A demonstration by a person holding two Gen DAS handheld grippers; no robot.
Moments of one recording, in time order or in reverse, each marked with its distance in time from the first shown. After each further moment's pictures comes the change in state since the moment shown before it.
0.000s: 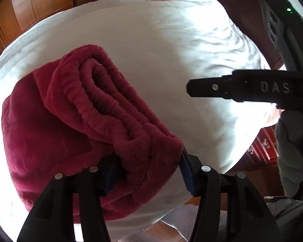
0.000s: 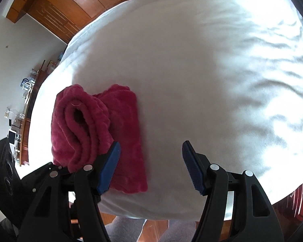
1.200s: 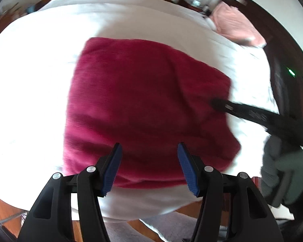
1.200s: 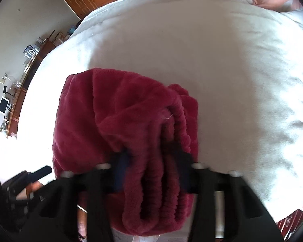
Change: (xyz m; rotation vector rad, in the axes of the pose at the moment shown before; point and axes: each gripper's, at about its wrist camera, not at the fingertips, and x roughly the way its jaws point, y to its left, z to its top) left arm -0.072 0.154 -0.069 -0.493 -0.069 0.042; right arm 0.067 0.119 0.017 -0.212 0.055 -0.063
